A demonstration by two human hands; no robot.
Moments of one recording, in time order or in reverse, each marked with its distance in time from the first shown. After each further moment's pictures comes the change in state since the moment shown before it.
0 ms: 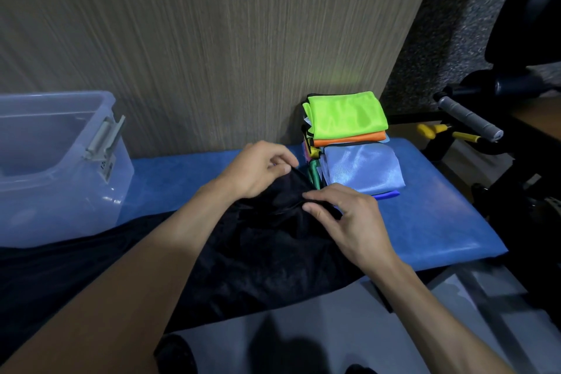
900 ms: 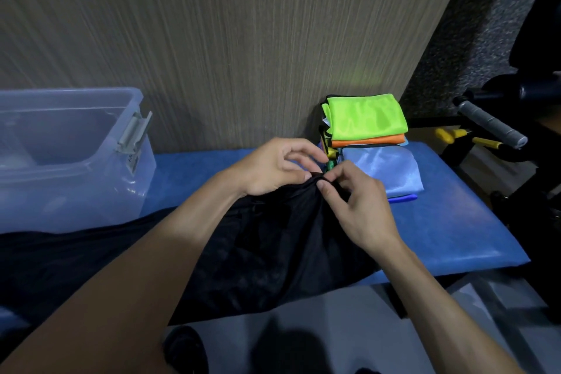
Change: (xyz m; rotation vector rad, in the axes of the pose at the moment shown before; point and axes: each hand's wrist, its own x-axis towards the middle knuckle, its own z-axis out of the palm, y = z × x) left_hand -0.023 0.020 -0.020 -0.408 -0.214 0.039; right_hand 0.025 -0.019 0.007 0.072 0.003 0.169
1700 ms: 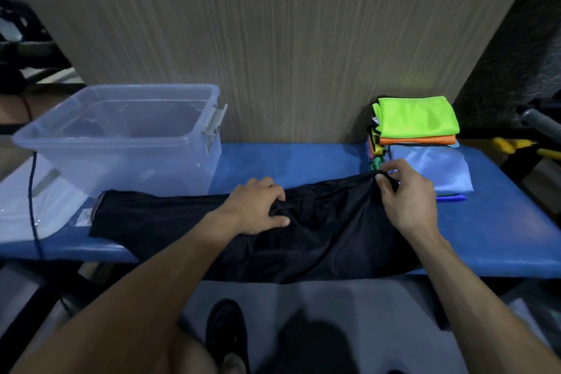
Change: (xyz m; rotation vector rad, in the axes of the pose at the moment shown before) left_hand -0.132 -0.051 -0.011 0.973 0.076 -0.414; right_hand -0.003 0.023 0.014 -0.219 0.121 0.144
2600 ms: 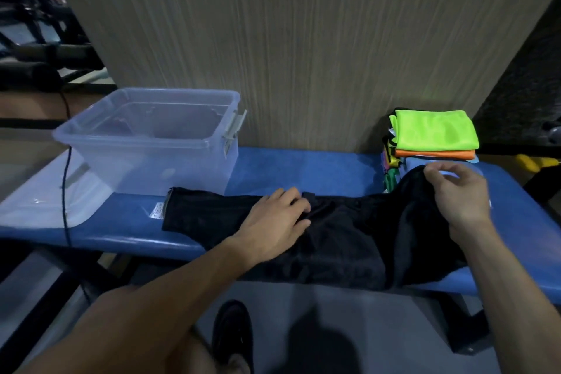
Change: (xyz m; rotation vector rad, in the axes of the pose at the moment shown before) left_hand -0.030 0.031 0.016 0.054 0.324 0.116; right_hand 0.029 -0.007 -0.041 0.502 0.062 0.387
